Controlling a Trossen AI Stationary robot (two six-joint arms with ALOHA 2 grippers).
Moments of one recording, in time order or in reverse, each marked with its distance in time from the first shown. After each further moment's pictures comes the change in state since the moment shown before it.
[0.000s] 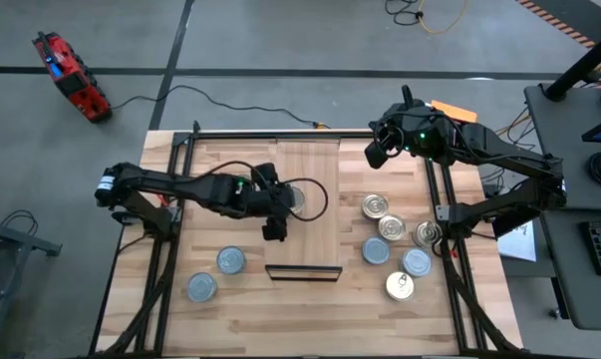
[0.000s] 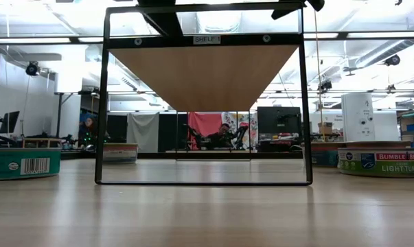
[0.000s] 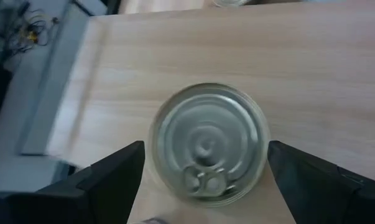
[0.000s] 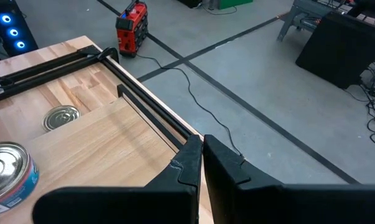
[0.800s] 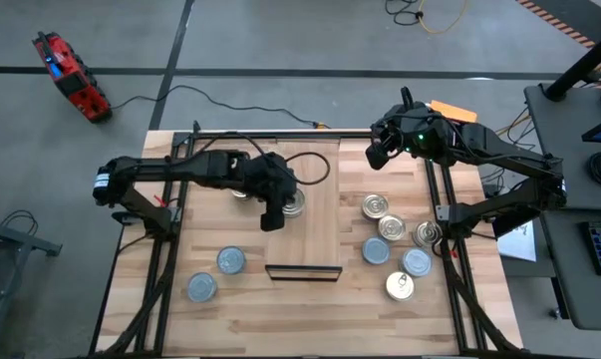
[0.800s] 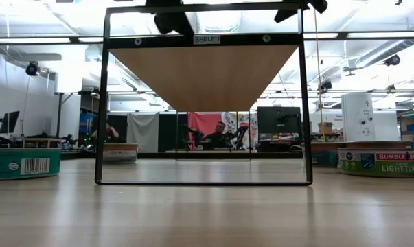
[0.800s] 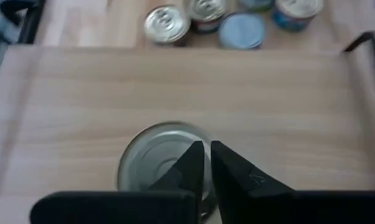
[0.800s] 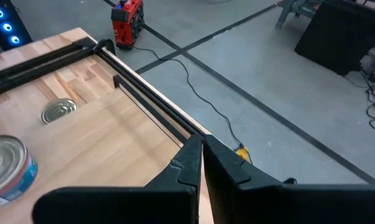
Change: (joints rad) left arm 0.169 -0.037 -0.001 0.096 0.465 0.136; right arm 0.000 -0.001 0.000 -0.054 0.001 0.052
